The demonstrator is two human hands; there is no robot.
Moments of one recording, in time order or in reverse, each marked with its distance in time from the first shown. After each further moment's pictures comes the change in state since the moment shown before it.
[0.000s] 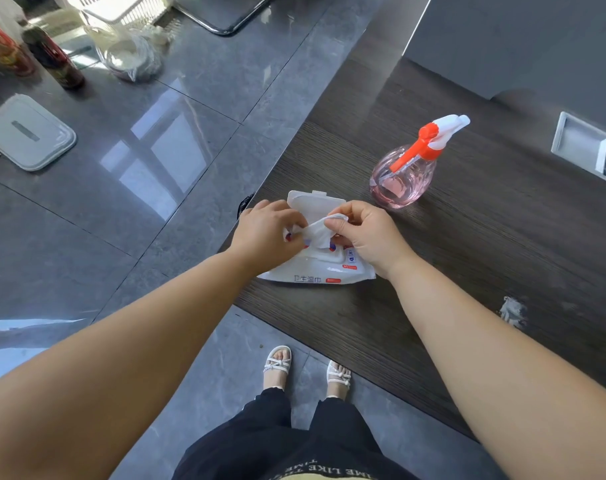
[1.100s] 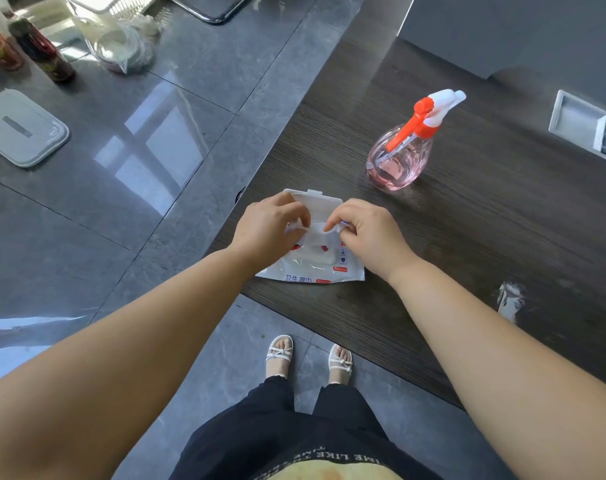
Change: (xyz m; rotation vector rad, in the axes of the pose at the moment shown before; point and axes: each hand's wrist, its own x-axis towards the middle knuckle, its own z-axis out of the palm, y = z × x) left_hand -0.012 0.004 0.010 -0.014 0.038 0.102; right_hand -0.023 0.012 -0.001 -0.614 0.051 -0.352
